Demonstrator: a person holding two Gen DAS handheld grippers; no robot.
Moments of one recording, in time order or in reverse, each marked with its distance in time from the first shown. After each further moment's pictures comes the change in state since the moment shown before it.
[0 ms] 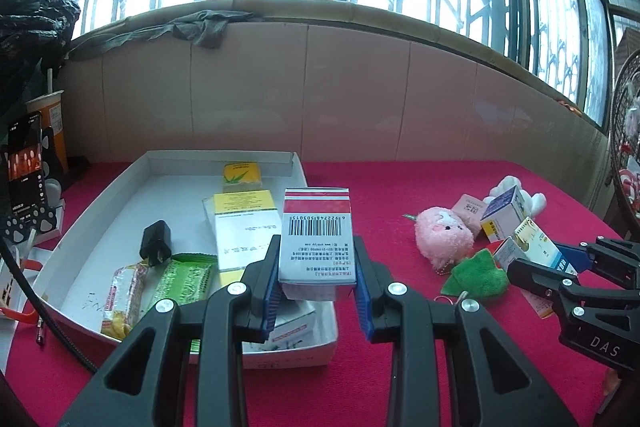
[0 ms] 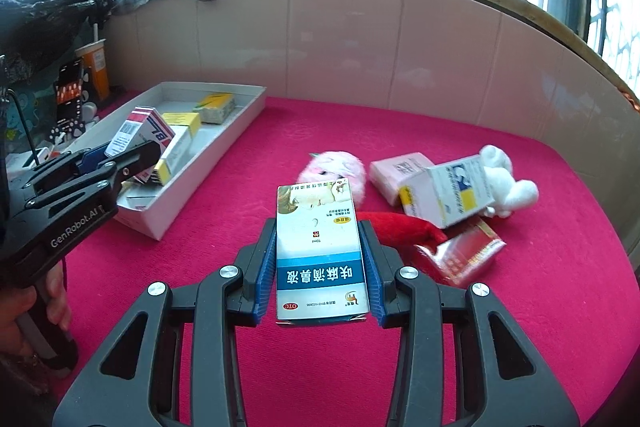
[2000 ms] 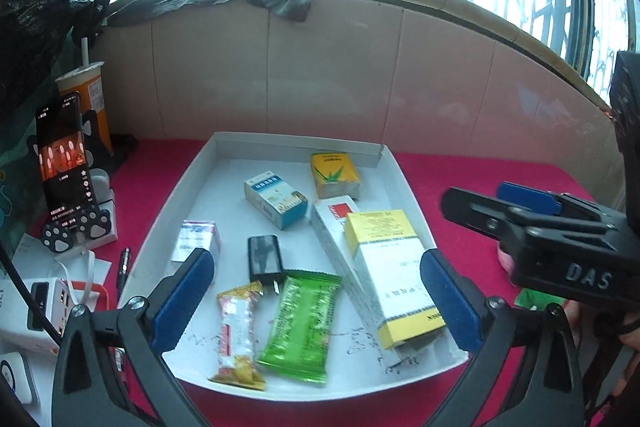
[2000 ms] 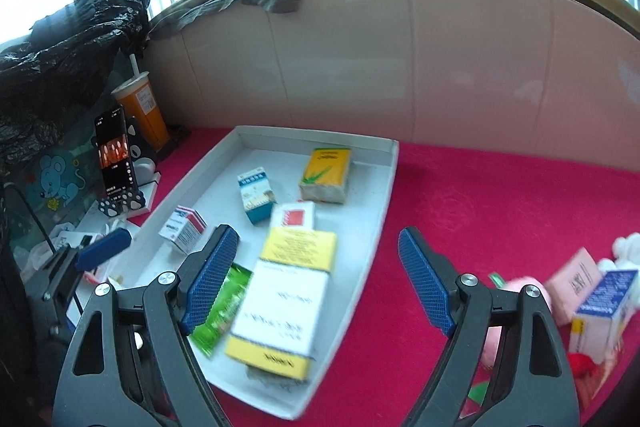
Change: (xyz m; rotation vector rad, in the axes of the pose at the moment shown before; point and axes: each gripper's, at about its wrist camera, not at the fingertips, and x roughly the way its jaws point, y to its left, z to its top) left arm 0.018 0.079 0.041 -0.071 0.167 0.095; right arm 0.078 0.093 0.105 0.069 0.046 0.255
